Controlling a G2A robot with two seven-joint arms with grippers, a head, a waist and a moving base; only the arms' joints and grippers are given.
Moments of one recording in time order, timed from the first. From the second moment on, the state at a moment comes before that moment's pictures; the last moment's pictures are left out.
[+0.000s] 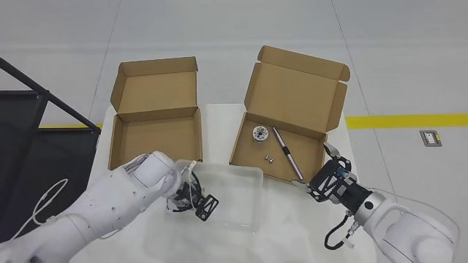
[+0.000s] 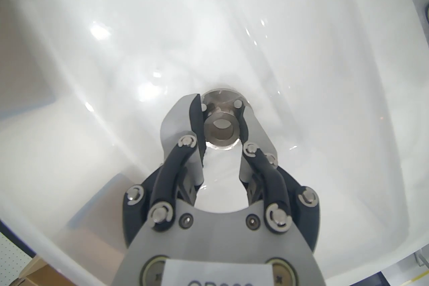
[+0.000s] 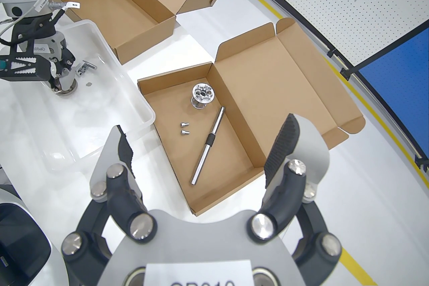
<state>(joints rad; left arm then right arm) 0.27 -0.93 -0.17 -1.23 2.06 -1.01 0.40 -1.37 -1.14 1.54 -2.15 -1.39 -0.57 0.47</state>
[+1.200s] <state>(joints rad) 0.50 -0.52 -0.62 -1.65 1.62 -0.72 0.21 -1.37 -1.14 1.54 -2.15 -1.39 -0.57 0.47</state>
